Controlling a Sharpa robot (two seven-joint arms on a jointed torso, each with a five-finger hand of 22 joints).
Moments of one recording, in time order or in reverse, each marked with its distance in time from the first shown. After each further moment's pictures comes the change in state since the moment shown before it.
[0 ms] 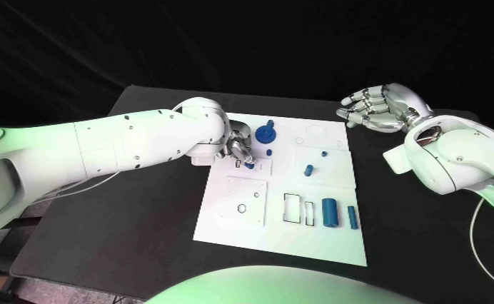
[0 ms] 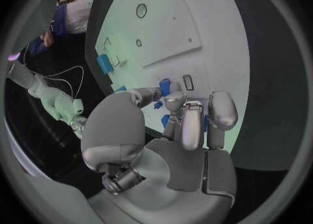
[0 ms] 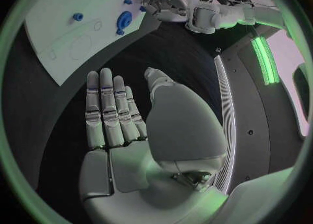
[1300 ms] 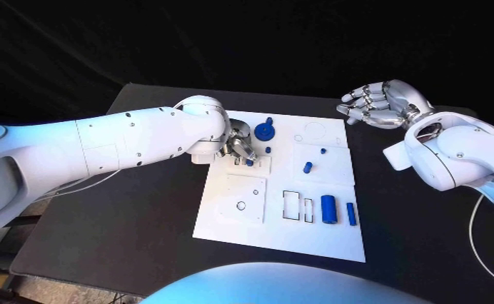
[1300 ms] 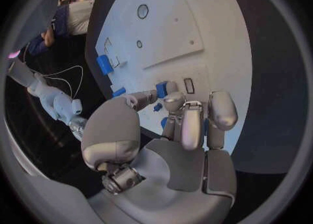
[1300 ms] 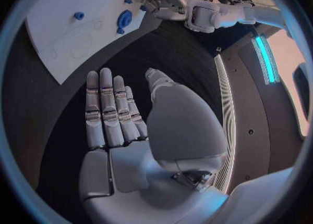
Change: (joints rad) left arm -0.001 0.016 -0.004 -0.017 0.017 0.015 -0.006; left_hand -0.139 -0.001 -0.053 0.002 -0.021 0.028 -0.014 -0.012 0.003 0.003 -0.004 0.000 0.005 0.000 0.000 0.000 0.000 0.000 0.004 -0.004 -0.004 -0.001; right arm 0.000 -0.006 0.000 0.002 0.005 -0.004 0.000; right_hand -0.016 0.008 0.000 0.000 -0.010 0.000 0.000 0.004 -0.002 0.000 0.000 0.004 -0.007 0.004 0.004 -0.004 -0.001 0.000 0.004 0.004 -0.004 -0.006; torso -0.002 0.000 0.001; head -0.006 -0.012
